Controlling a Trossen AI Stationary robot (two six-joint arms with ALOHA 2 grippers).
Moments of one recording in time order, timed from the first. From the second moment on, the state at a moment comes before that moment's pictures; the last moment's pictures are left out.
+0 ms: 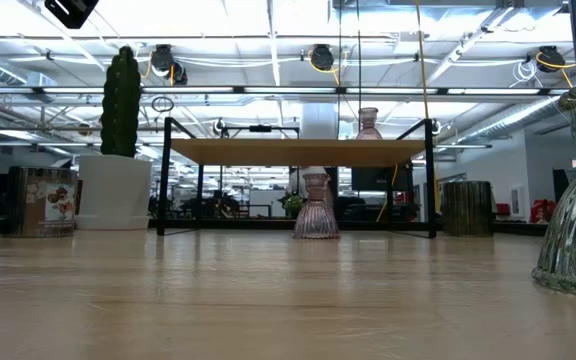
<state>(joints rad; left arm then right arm) -0.51 0.58 0.57 -0.15 -0.17 -0.32 0.64 1.48 1.29 -0.69 -0.05 0.84</state>
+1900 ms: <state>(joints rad) -0.51 0.58 0.57 -0.17 -0.18 -0.32 0.48 1.68 1.18 -0.71 -0.14 0.37</state>
